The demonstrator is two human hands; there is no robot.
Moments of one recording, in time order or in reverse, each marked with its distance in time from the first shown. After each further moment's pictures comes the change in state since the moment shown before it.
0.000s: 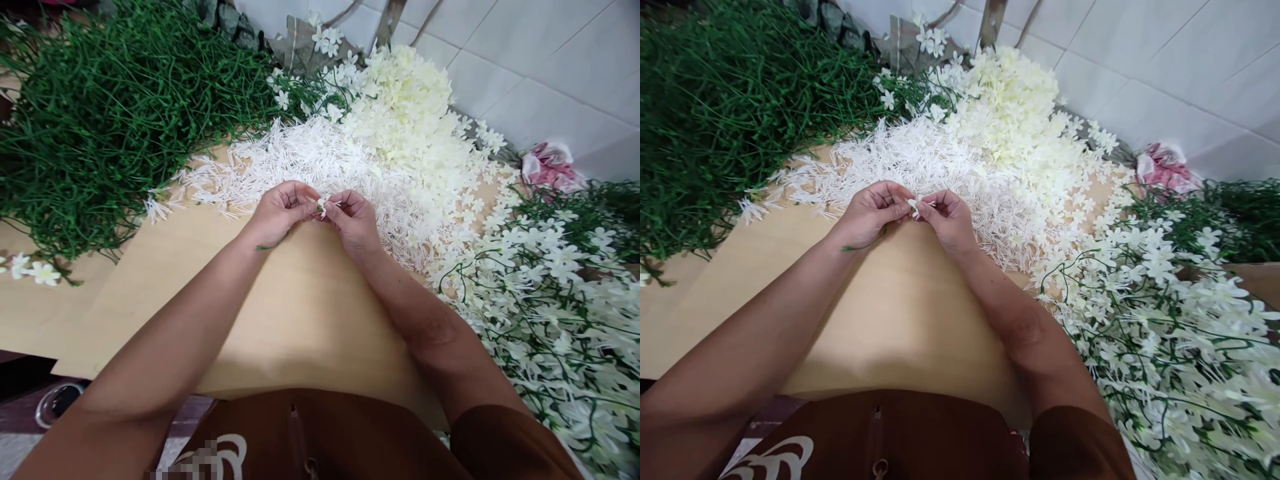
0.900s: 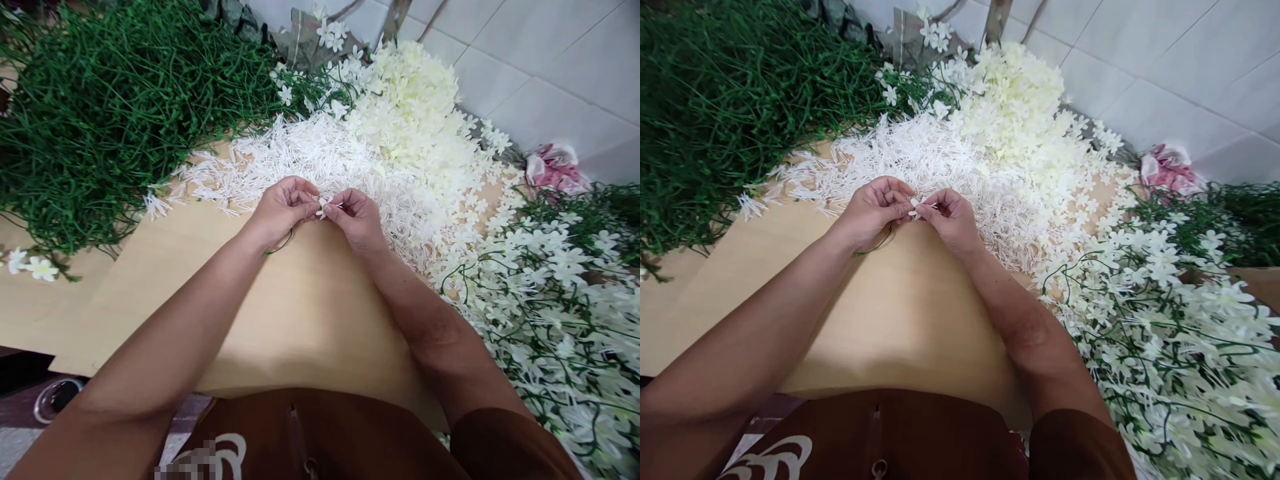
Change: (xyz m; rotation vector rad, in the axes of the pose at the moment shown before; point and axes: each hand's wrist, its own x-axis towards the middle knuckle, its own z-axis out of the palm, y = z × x) left_hand -0.001 -0.001 0.003 0.014 0.069 -0.063; right_hand -0.001 -0.010 -0.002 -0.175 -0.034 -0.019
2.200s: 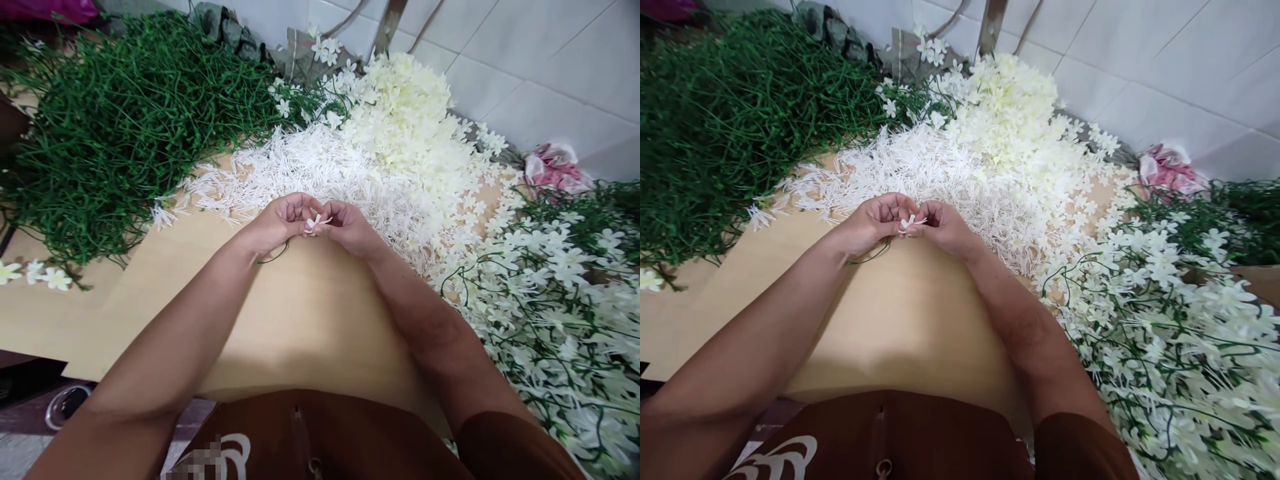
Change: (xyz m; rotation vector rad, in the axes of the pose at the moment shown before) left_hand -0.004 0.005 -0.013 0.029 -0.261 -0.049; right_hand 0.007 0.003 -0.005 0.103 -0.377 0.162
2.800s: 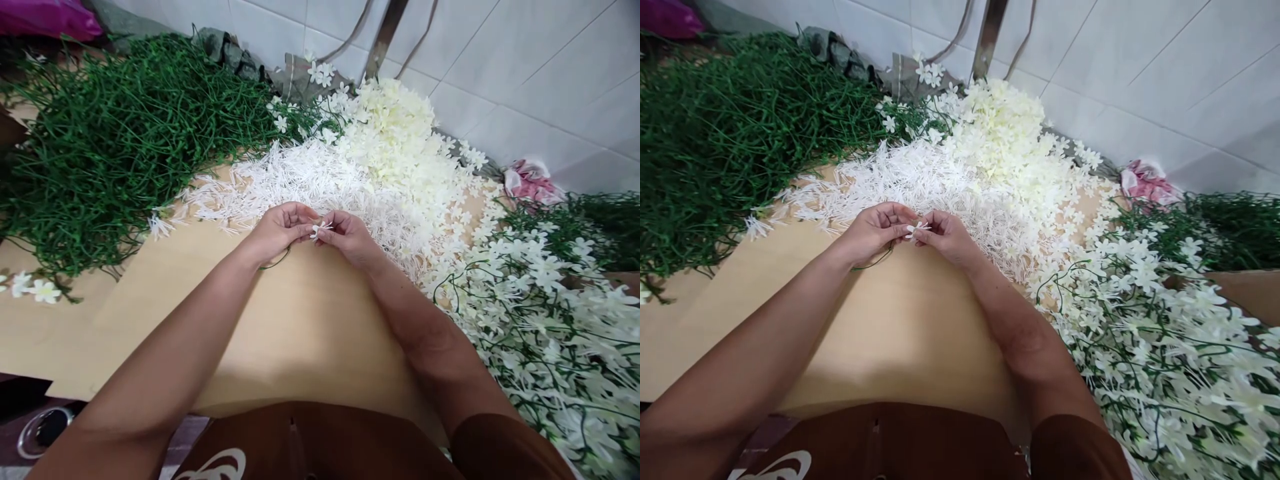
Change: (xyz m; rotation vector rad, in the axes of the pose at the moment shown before) left_hand 0.005 -0.002 0.006 -0.066 0.135 -0.015; right_hand -0.005 -0.005 -0.002 0.042 0.122 0.023
